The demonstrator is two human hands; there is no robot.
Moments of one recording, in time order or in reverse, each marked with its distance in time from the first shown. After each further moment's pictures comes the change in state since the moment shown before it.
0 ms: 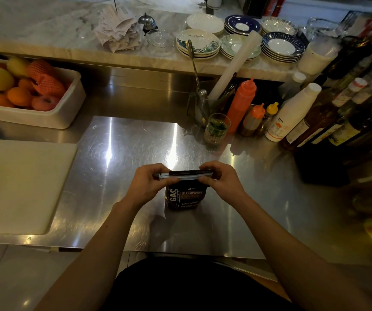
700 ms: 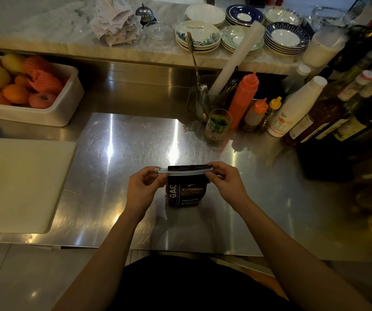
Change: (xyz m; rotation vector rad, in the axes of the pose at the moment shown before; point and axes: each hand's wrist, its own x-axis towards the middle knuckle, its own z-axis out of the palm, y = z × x) left_hand -0.020 -0.011 0.015 -0.435 0.229 -0.202; right_hand -0.002 0.015 0.005 0.200 0.091 0.097
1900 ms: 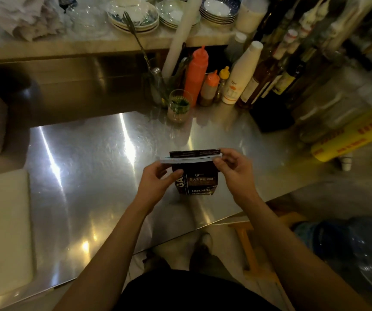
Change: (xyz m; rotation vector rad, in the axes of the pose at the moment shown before) left_hand 0.015 0.005 0.009 0.022 -0.561 0.004; right_hand -0.083 -0.045 0.020 0.141 0.500 0.029
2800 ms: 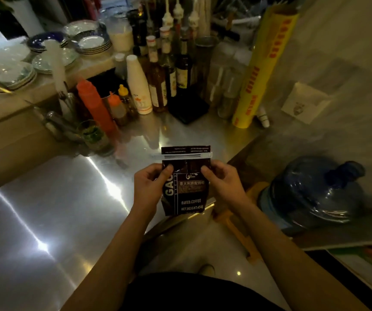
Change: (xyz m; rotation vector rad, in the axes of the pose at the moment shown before) left_hand -0.044 0.041 0.225 0.060 -0.119 0.105; right_hand -0.102 0.036 -0.201 0.182 0.150 -0.015
